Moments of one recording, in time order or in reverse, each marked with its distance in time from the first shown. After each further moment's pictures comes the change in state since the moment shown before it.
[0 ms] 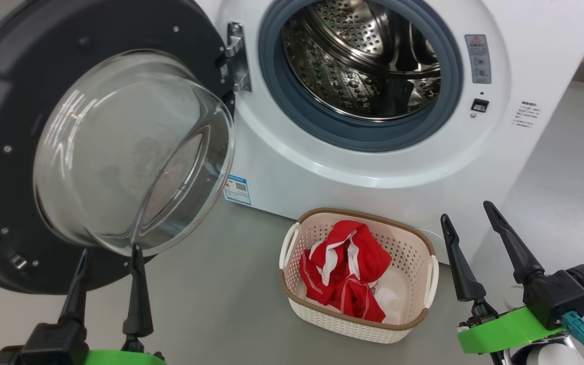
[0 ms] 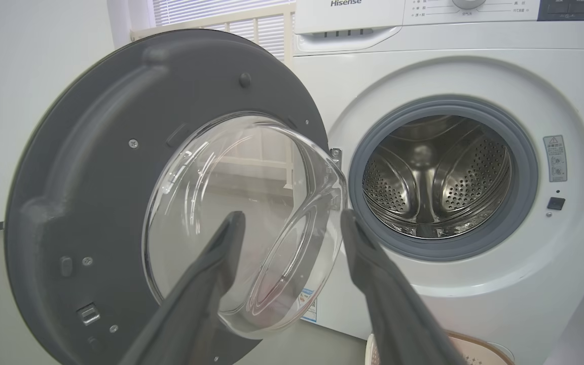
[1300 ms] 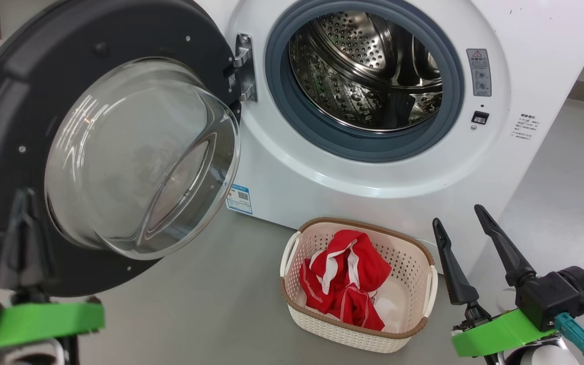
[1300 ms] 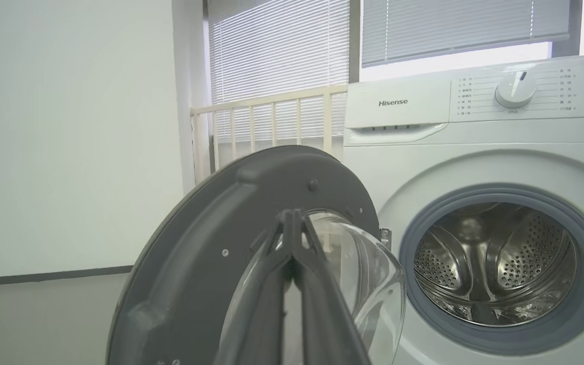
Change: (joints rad) left arm -0.100 0.077 0.098 -0.046 -0.022 0.037 0.000; right arm 0.000 0.000 0.024 0.011 0.012 0.000 0.000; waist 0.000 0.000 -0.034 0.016
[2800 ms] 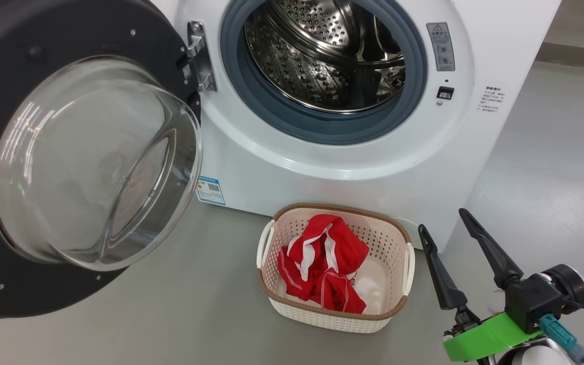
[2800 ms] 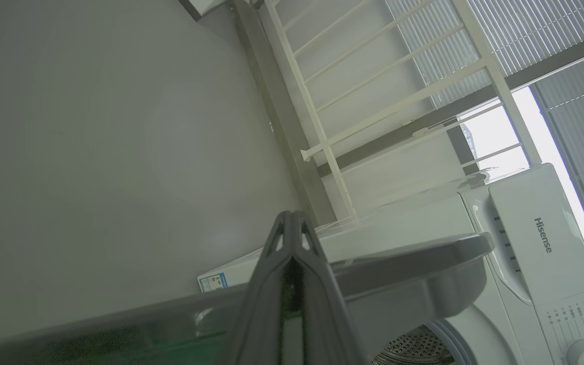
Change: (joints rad) left arm -0.823 0.181 0.433 1.082 -0.717 -0.078 0.575; right arm -0.009 -0.017 0.049 0.016 -0.024 0.000 0.000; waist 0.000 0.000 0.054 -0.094
